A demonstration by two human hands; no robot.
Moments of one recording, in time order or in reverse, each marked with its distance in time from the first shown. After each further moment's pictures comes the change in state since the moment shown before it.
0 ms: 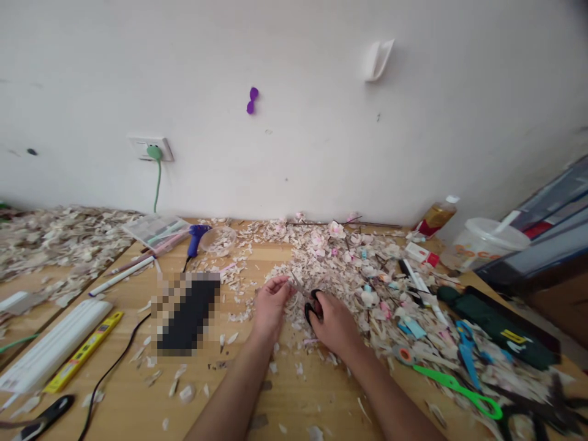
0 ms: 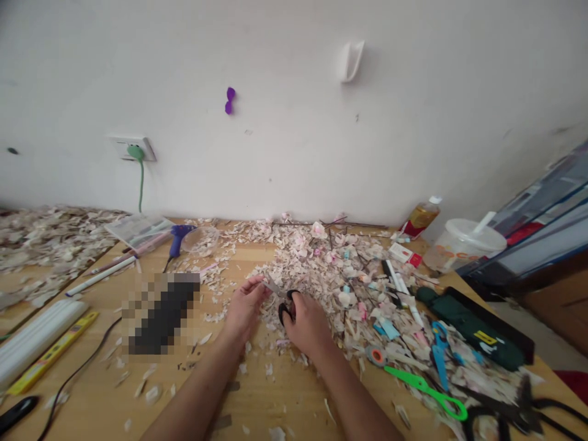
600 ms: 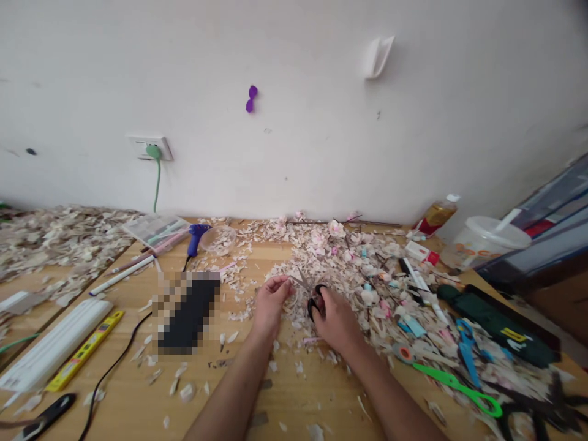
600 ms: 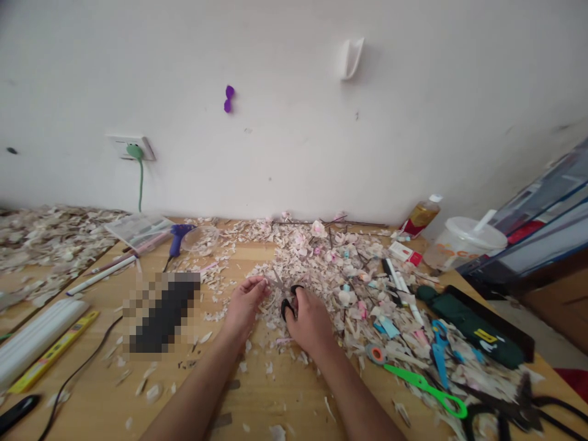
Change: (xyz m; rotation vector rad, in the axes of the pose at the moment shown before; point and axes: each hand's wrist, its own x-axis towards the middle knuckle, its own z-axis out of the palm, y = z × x) left_hand 0.004 -0.002 -0.004 0.091 0.012 0.007; right_hand 0.001 0.006 0.001 0.008 0.041 0.034
